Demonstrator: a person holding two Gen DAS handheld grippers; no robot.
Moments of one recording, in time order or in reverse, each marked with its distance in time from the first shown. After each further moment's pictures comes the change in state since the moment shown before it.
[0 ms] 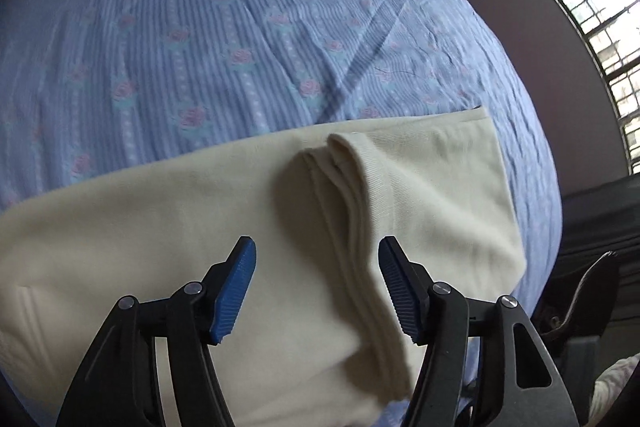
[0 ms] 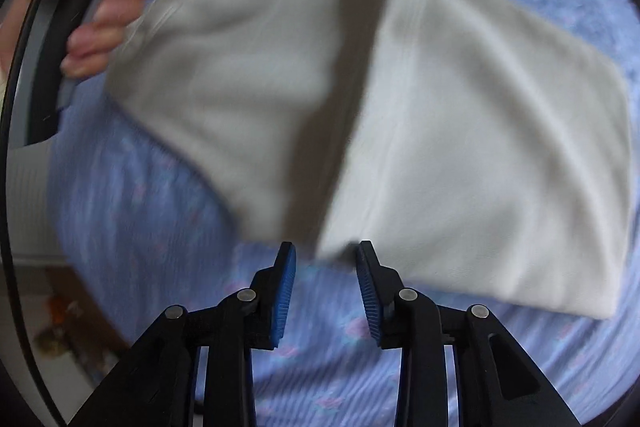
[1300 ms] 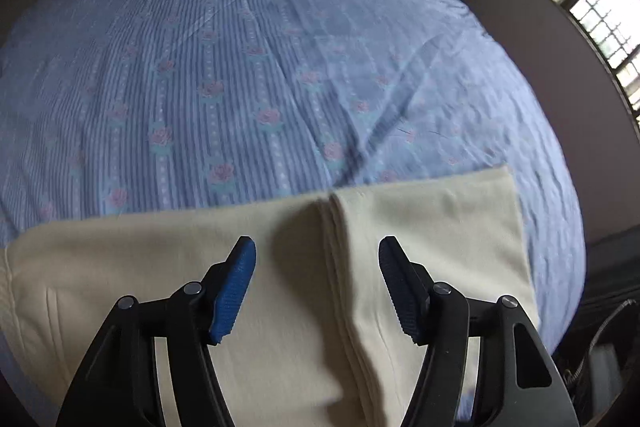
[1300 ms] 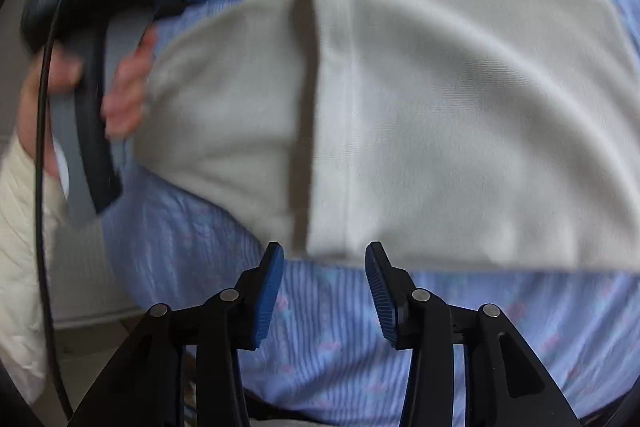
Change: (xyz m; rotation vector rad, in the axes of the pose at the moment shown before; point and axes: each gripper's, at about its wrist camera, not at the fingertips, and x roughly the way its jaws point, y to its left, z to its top) left arm -0.028 -0.021 0.005 -0.067 -0.170 0.141; right arm -0.057 -0.074 -0.013 0.279 -0.129 0.105
